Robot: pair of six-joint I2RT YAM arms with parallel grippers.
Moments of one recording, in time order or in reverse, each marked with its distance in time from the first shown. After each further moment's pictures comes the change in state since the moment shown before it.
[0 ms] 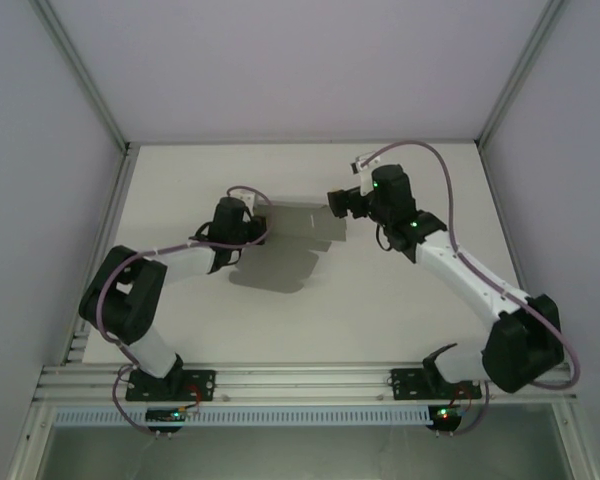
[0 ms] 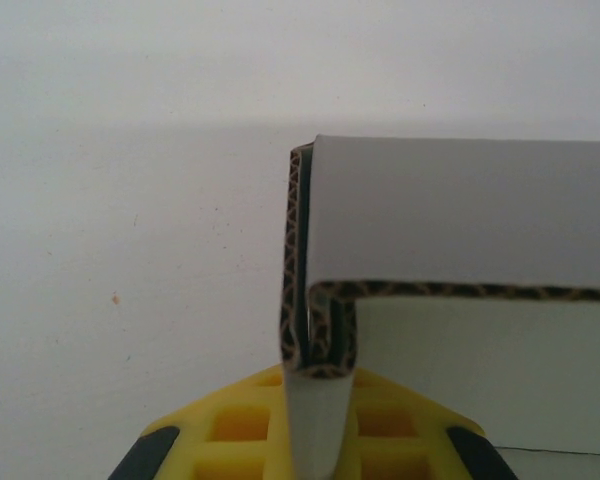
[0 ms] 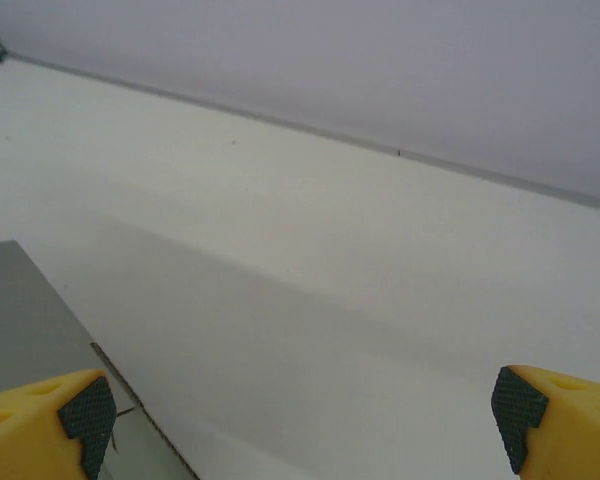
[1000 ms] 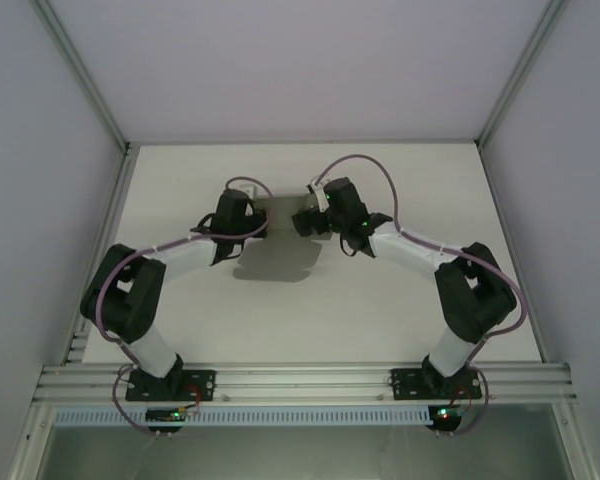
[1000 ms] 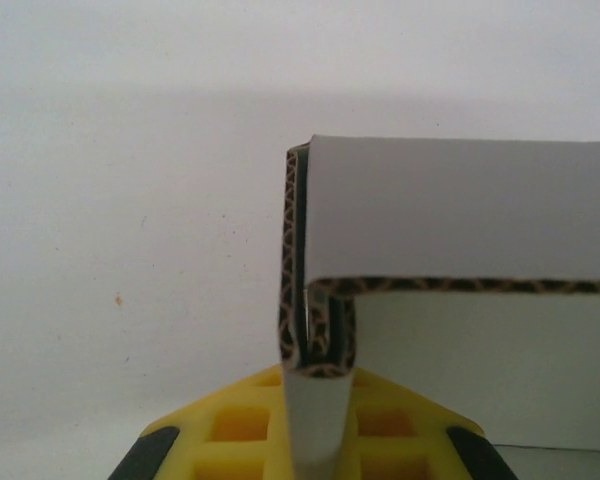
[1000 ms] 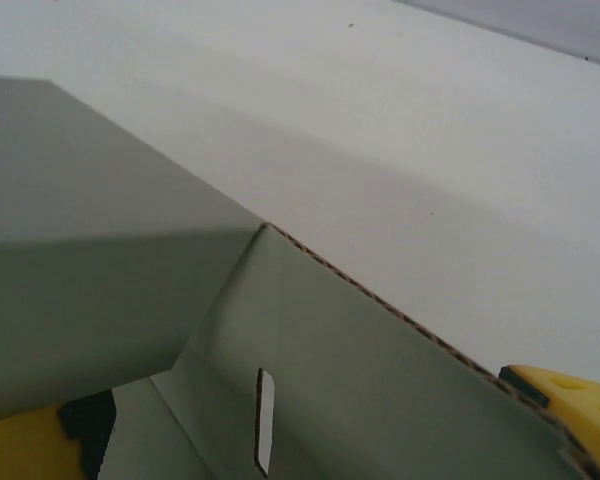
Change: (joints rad) left arm -0.003 0.012 0.090 -0.120 -0.014 -0.089; right arm 0.134 0.305 0.032 0.151 -0.037 0.032
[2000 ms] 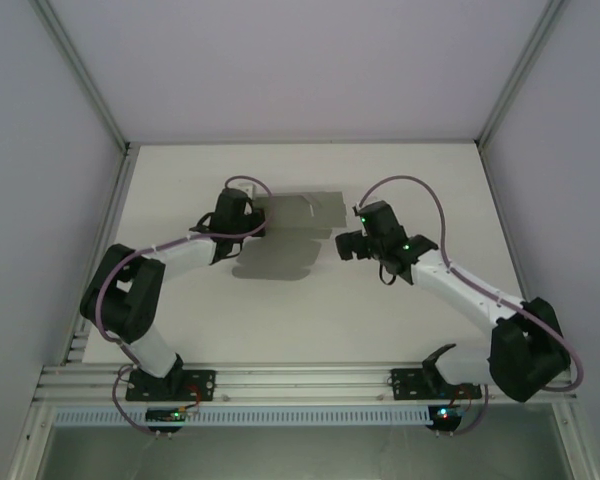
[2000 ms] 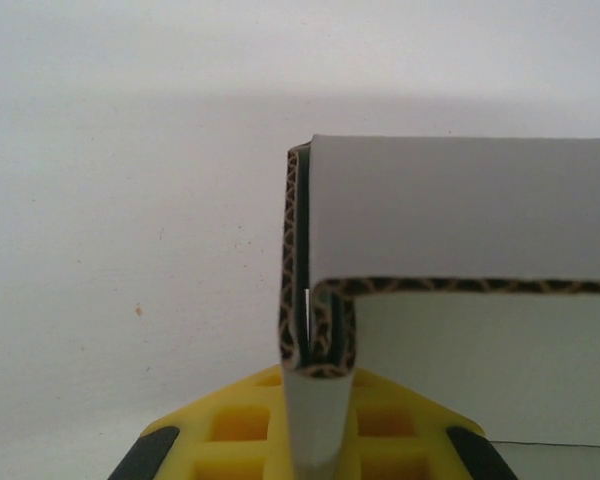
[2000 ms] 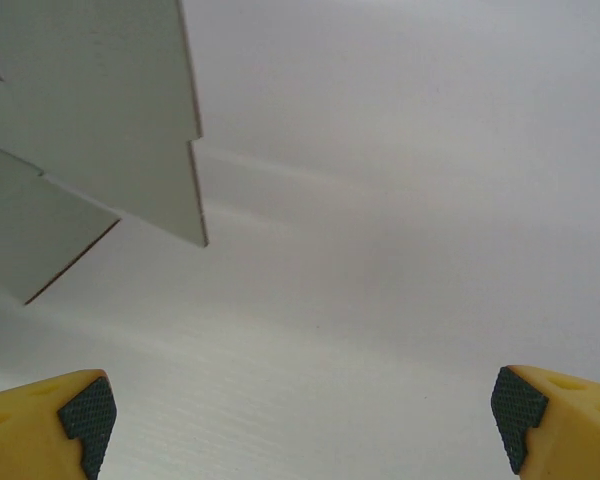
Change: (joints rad) left arm 0.008 0.000 0.005 -0.005 -0.022 0.030; right arm -0.062 -0.367 -0.238 -0.351 0.157 0.120
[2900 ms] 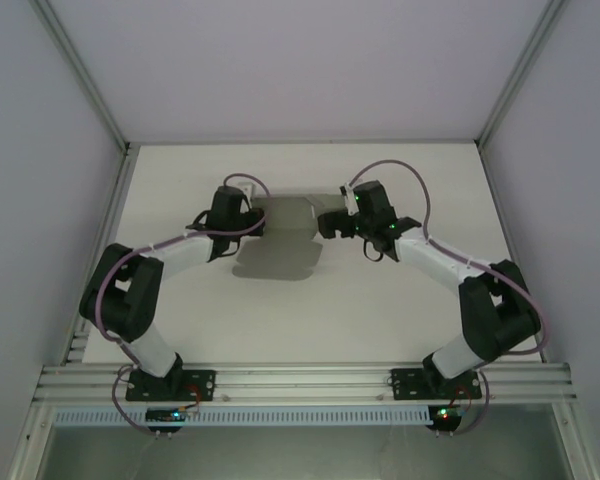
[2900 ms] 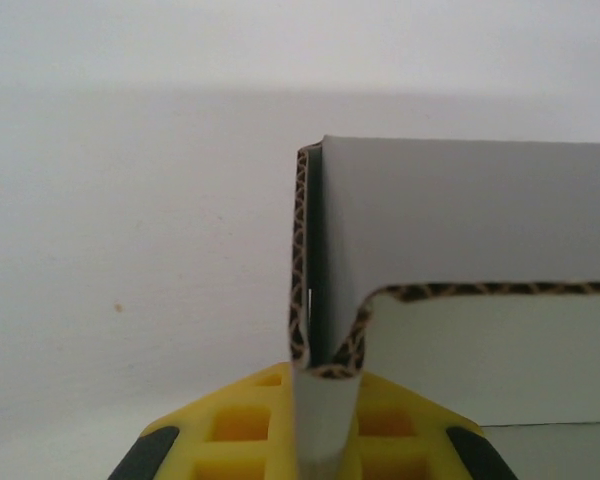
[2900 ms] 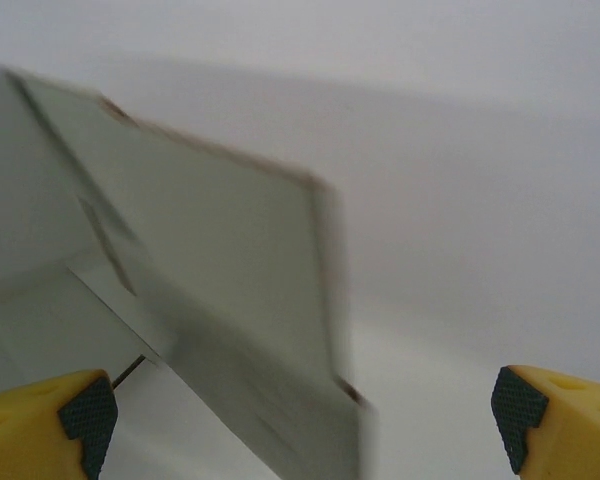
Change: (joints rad) left arm 0.028 0.006 0.011 -0.018 0.111 0.015; right arm -0.063 0.233 0.116 0.265 -0.278 0.033
